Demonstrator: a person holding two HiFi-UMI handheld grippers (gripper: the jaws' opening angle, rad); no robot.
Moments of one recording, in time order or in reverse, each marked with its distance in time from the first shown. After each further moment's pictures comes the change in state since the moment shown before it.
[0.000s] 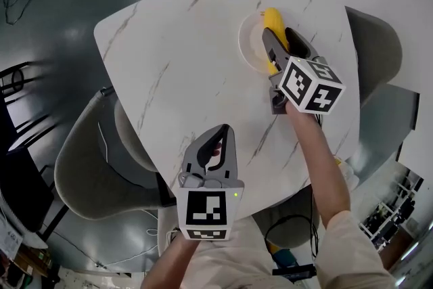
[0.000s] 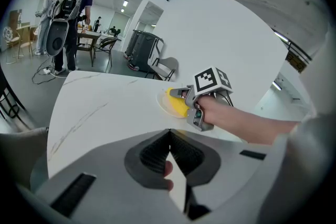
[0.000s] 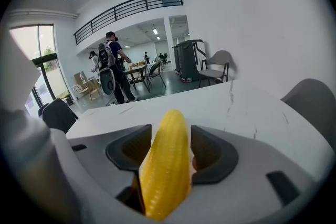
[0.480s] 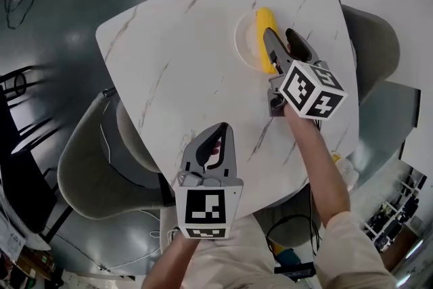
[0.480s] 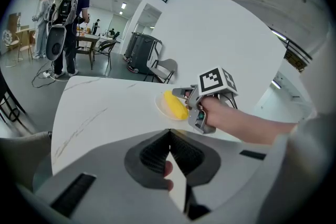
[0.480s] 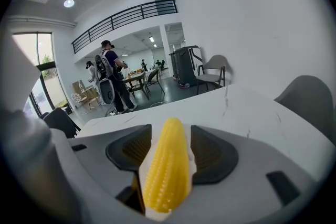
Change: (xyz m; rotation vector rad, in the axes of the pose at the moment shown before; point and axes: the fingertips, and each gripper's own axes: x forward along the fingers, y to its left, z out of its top) left arm -0.007 -0.005 0.006 0.019 -0.014 0.003; right arm -0.023 0.002 0.013 0.053 -0.077 -0.003
